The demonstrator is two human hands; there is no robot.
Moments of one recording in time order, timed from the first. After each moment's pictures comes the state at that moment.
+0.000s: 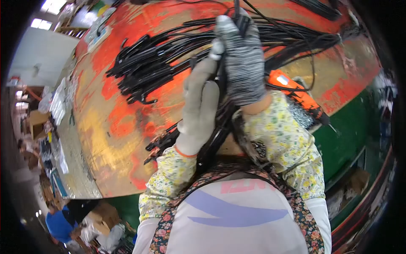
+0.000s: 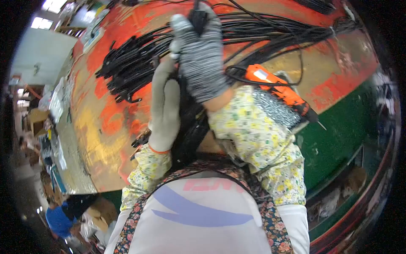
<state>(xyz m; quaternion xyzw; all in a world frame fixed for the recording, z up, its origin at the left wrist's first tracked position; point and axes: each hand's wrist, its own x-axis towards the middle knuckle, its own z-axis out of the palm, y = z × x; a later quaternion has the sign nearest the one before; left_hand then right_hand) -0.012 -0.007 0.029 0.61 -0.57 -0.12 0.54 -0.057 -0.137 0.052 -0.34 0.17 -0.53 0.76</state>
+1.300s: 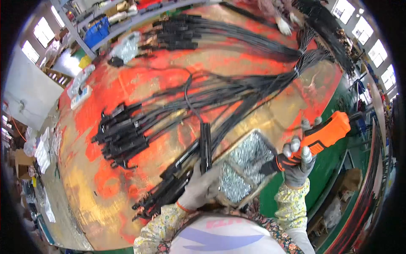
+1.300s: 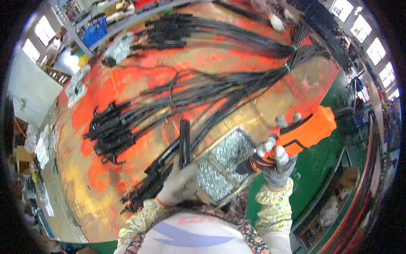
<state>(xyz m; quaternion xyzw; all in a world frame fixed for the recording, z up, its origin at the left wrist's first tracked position) -0.066 -0.022 0.029 0.53 -0.06 -0.71 0.45 -0.289 -0.140 0.062 -0.40 0.15 -0.65 0.63</state>
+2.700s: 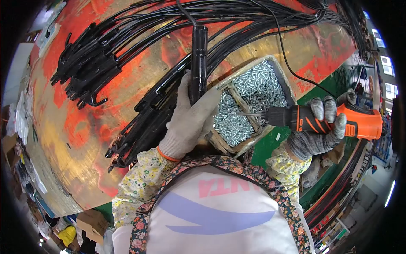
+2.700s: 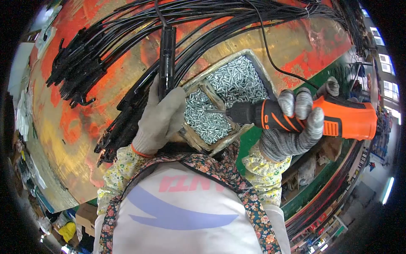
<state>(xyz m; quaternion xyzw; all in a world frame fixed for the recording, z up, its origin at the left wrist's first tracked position) -0.067 -0.022 -0.003 0.55 -0.09 -0.65 0.52 -0.283 -0.107 0.048 -0.39 0.14 -0.62 0.67</state>
